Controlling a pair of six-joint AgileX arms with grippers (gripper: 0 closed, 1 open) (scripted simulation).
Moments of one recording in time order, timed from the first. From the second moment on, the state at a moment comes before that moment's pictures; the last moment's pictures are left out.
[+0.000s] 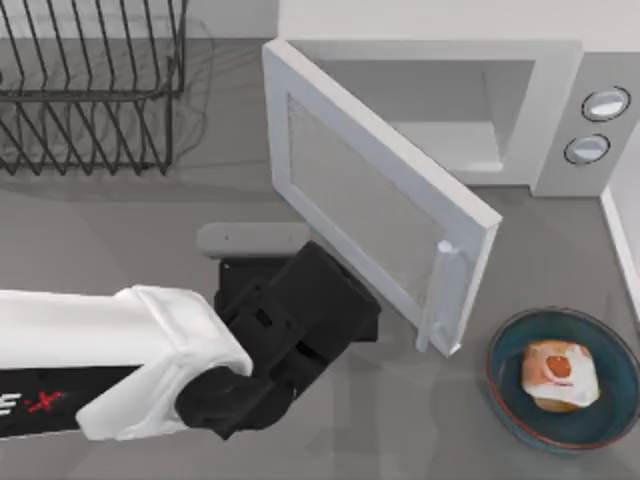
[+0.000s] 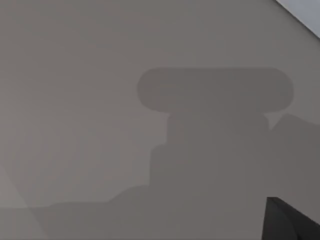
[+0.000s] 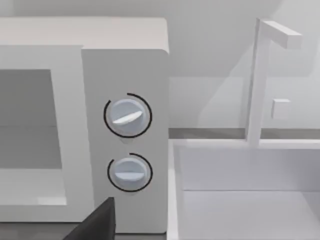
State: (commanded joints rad) left arm -0.95 1.59 0.77 -0.21 -0.60 -0.75; right arm 0.00 0.00 0.00 0.00 0.00 0.00
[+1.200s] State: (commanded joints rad) left arm -1.16 2.01 1.32 -0.48 -0.69 -0.98; right arm 0.00 0.00 0.00 0.00 0.00 0.00
